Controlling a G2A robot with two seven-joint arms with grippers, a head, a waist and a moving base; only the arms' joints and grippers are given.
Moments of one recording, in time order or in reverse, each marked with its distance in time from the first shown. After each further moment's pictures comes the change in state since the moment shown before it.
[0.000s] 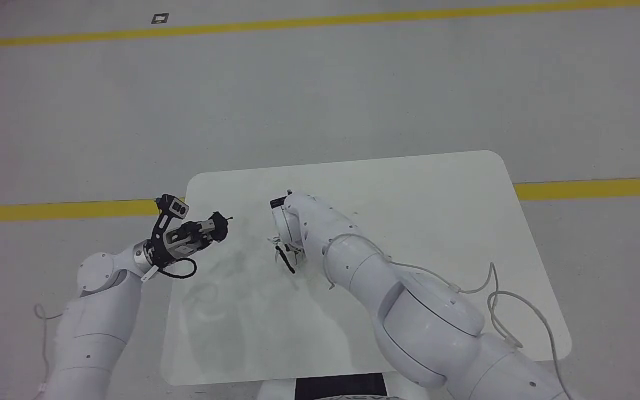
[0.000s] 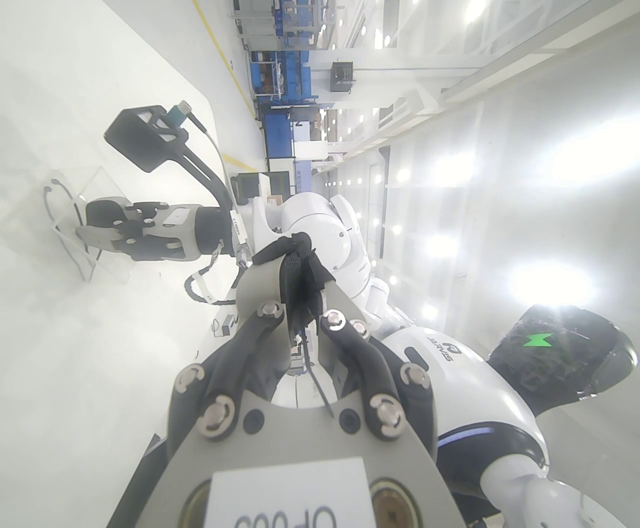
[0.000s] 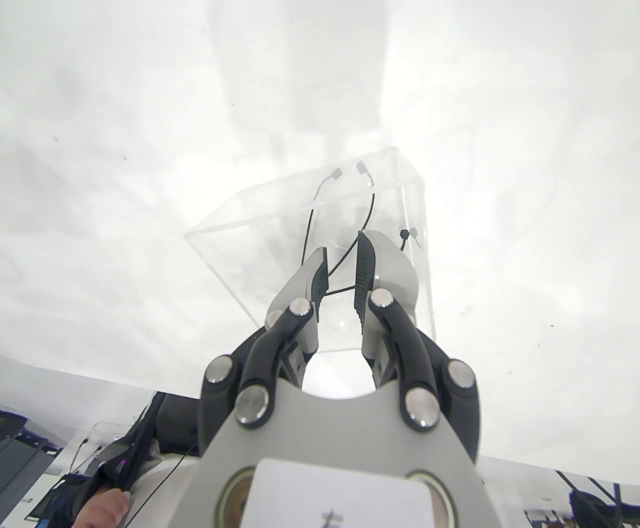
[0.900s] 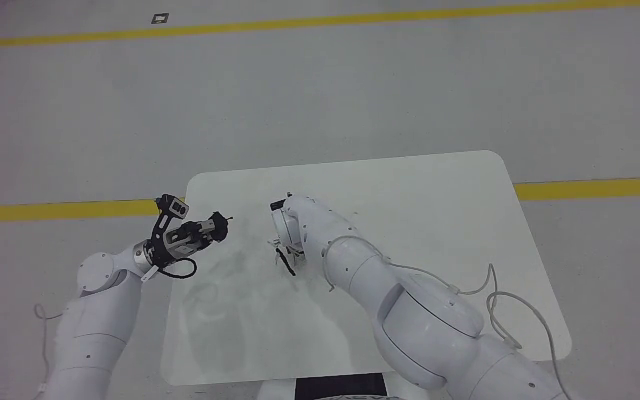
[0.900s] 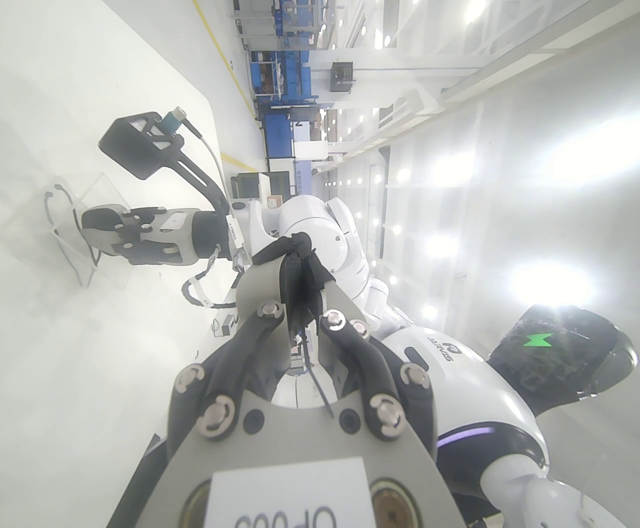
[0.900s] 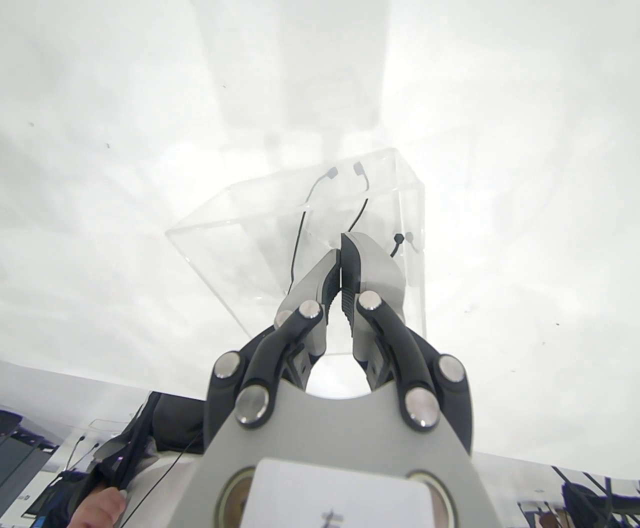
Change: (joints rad) left arm 0.000 0.000 0.000 0.000 0.000 0.000 0.000; right arm -0.008 -0.002 -0.005 0.002 -0.009 0.000 0.007
